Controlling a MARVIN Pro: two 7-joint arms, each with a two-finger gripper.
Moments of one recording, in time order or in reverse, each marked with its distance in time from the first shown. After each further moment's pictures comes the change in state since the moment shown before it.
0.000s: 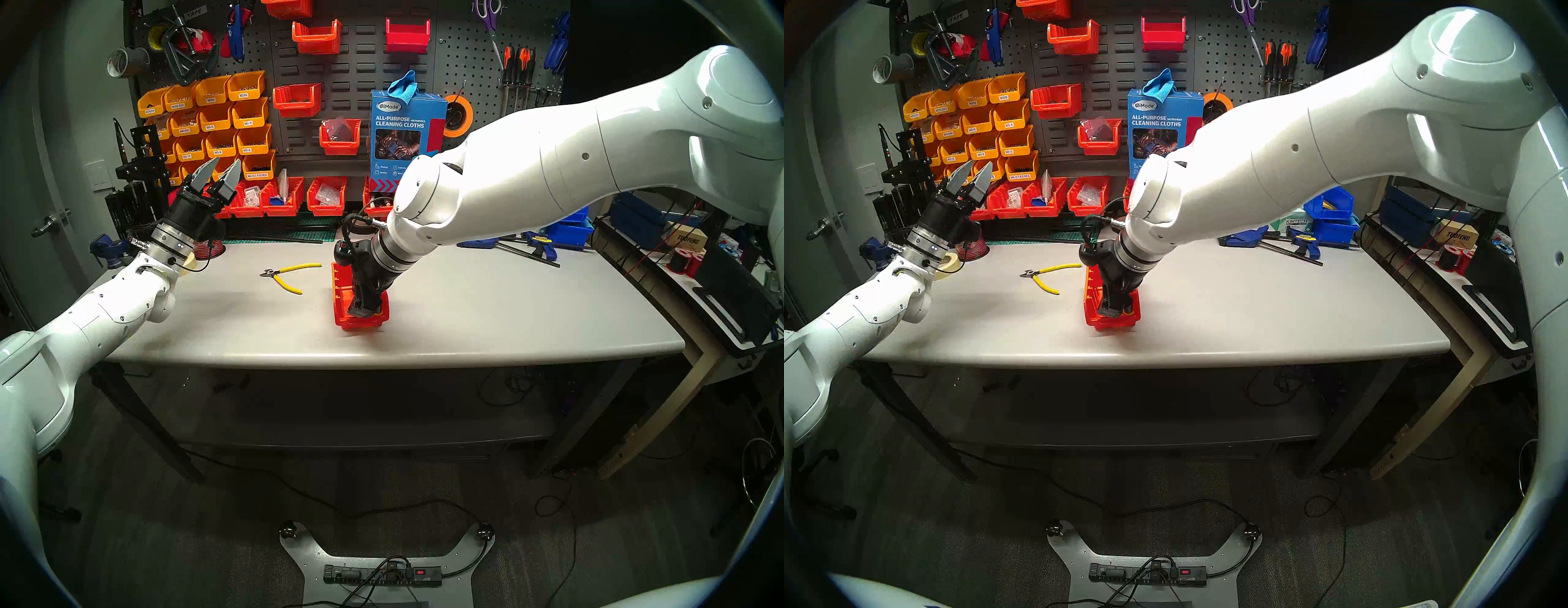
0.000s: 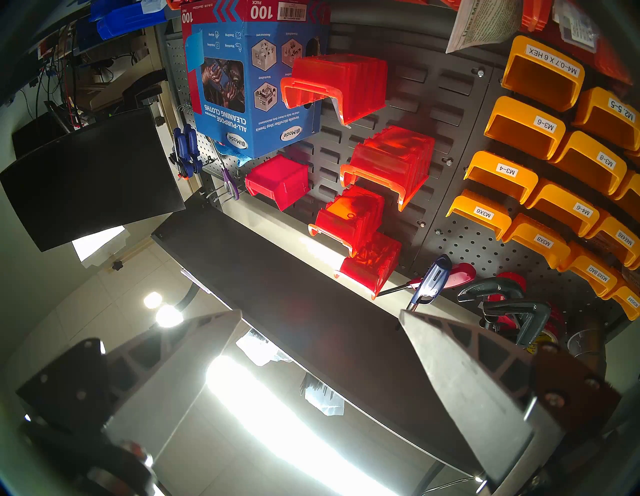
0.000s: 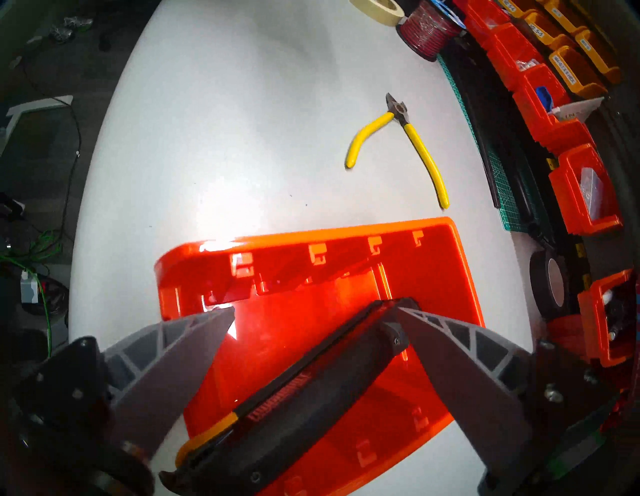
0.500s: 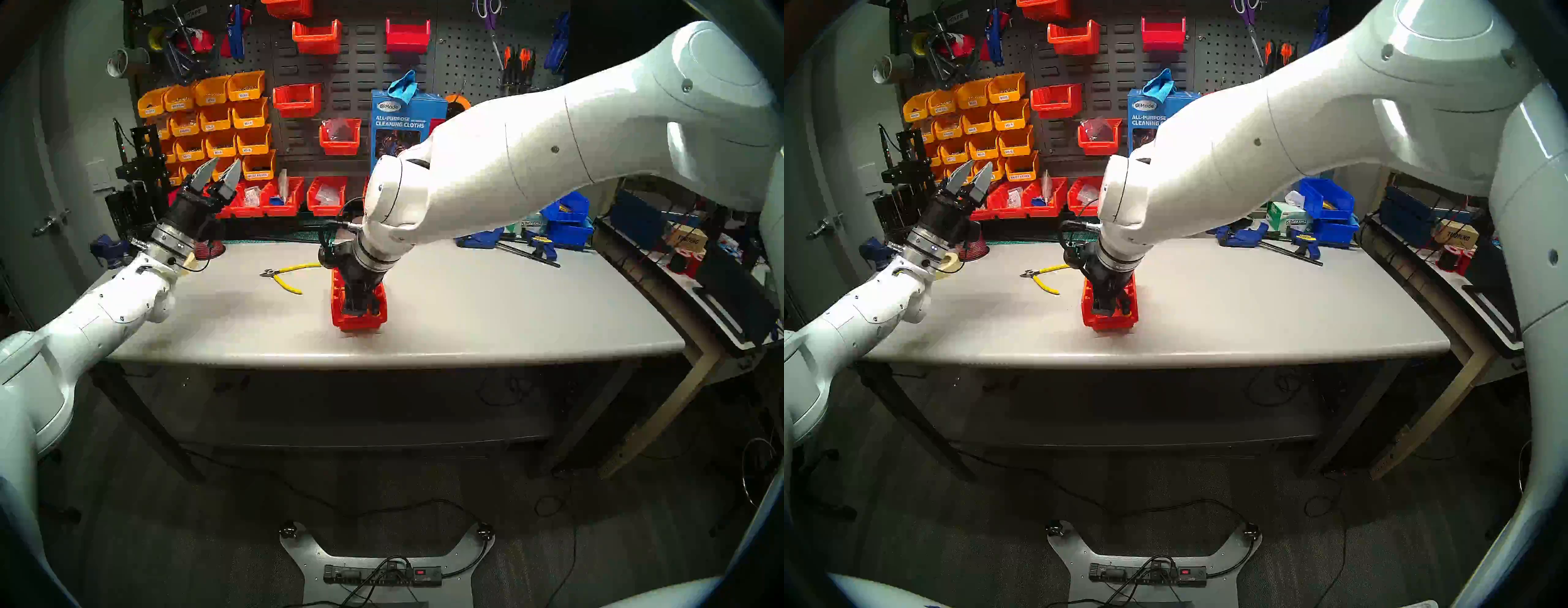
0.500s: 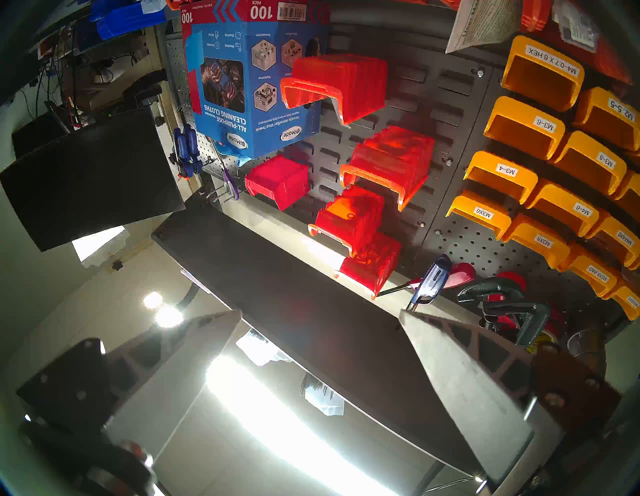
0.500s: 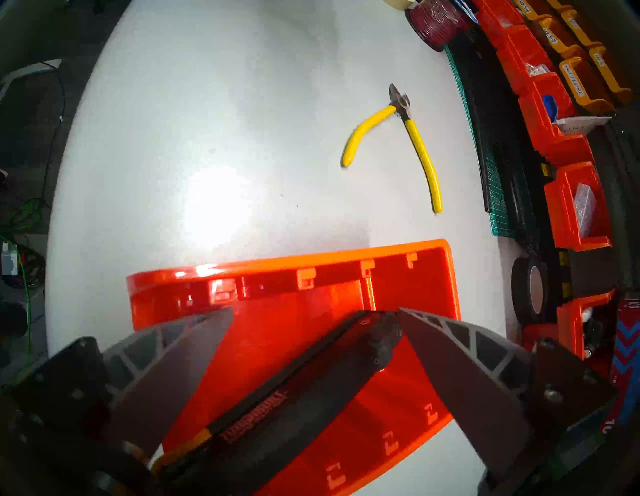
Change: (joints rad) left arm 0.000 0.000 0.000 0.000 0.000 0.000 0.000; right arm 0.000 -0.080 0.009 0.025 0.025 0.102 -0.094
